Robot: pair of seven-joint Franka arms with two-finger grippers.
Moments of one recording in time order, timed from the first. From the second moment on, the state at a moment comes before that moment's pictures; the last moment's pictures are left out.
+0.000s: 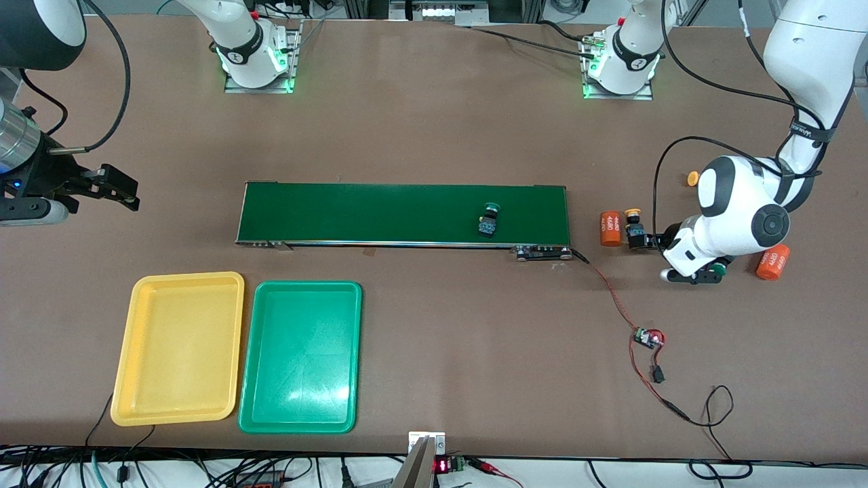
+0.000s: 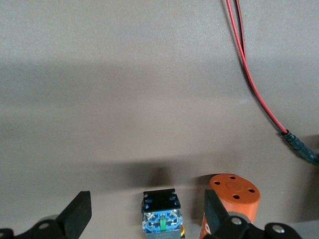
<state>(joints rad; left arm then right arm) 0.39 0.48 -0.36 -2.07 0.06 2.31 -0.01 0.12 0.12 -0.08 -1.54 -0.03 1.71 -0.02</state>
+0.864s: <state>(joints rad) 0.39 0.43 -0.36 -2.22 0.06 2.43 -0.01 0.12 0.12 -0.08 -1.54 -0.03 1.71 -0.02</state>
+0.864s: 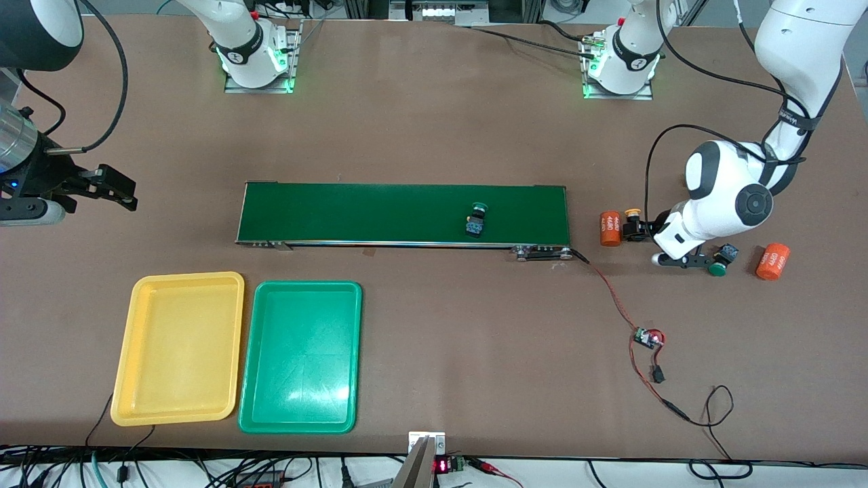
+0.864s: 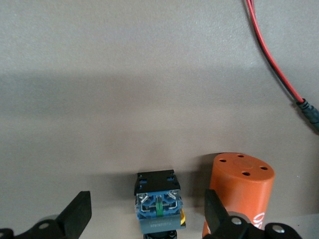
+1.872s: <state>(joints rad) 0.39 0.43 -0.36 -2.25 0.06 2.43 -0.01 0.12 0.12 -0.08 -1.54 -0.03 1.71 -0.02</state>
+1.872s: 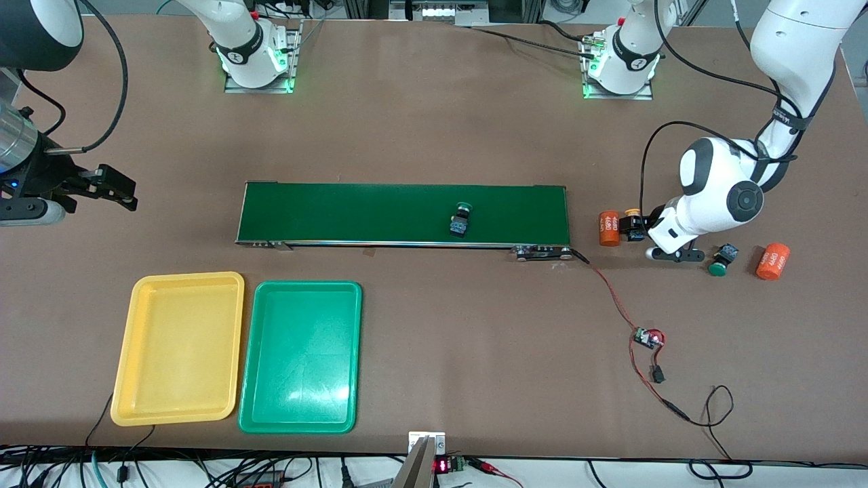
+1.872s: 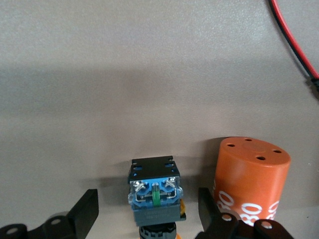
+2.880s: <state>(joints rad) 0.39 0.35 -0.43 -2.23 0.06 2.37 0.09 0.12 0.12 -0.08 -1.54 -0.03 1.71 -0.02</state>
